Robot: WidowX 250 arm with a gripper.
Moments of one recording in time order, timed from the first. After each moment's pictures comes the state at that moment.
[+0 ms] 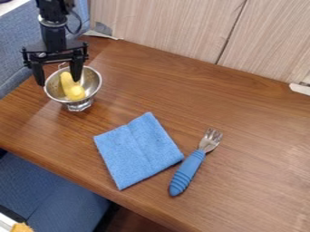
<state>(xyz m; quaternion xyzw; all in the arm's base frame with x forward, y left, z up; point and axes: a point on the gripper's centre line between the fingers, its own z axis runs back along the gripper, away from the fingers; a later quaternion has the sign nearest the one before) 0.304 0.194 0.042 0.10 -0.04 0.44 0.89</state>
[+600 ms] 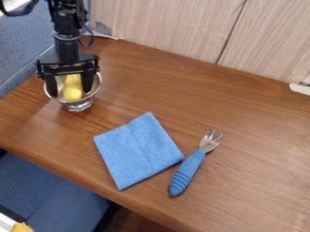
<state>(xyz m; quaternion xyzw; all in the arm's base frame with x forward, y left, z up) 0.311 0.182 0.019 0.10 -0.02 0.43 0.90</state>
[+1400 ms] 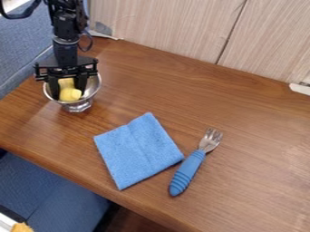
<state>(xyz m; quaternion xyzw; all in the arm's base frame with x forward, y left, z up) 0.303 0.182 0.019 0.11 -0.01 0.44 0.89</state>
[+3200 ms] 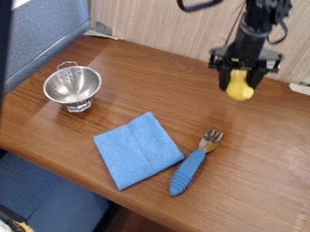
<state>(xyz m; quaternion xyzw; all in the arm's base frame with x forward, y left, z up) 0.409 -0.099 0.045 0.03 -0.10 0.18 0.98</state>
